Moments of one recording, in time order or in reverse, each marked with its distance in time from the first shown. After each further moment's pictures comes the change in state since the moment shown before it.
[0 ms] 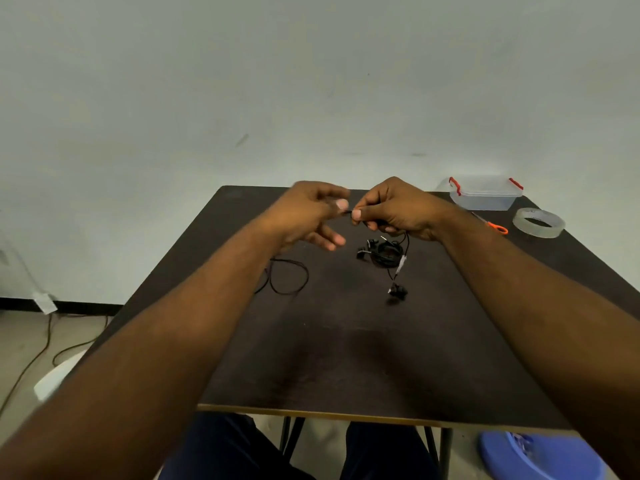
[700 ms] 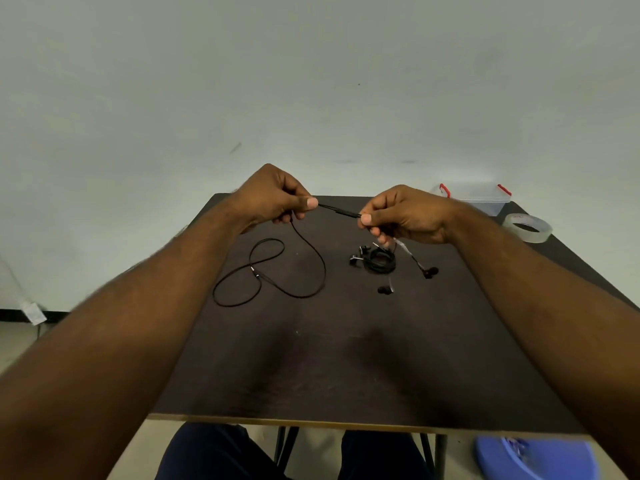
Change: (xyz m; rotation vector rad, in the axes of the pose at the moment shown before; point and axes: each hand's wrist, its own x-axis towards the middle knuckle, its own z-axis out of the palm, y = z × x) left_hand 0.016 0.012 -0.047 0.351 0.112 0.142; right_hand -0.011 0.007 -0.027 0.144 -0.159 0.056
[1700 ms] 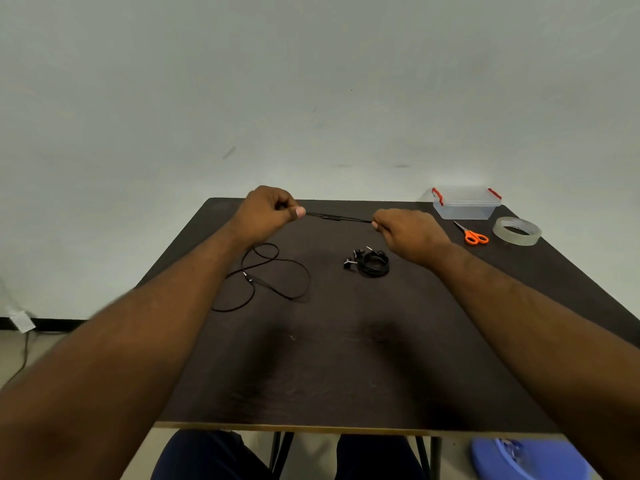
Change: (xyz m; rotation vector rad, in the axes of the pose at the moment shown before) left_hand 0.011 -0.039 0.016 0.156 0.140 0.132; right_hand 0.004 0.050 -0.003 -1.250 0.516 -0.208
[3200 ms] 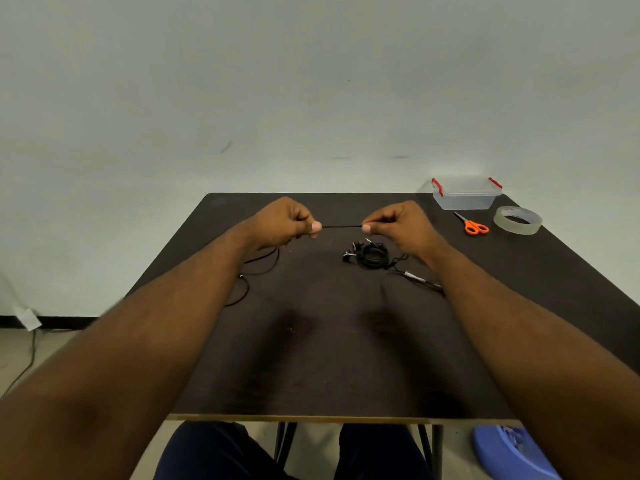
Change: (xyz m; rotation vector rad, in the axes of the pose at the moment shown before) left_hand 0.000 0.002 0.023 -0.056 -0.341 -0.047; right_hand -0.010 -0.012 0.007 0.945 0.043 0.330
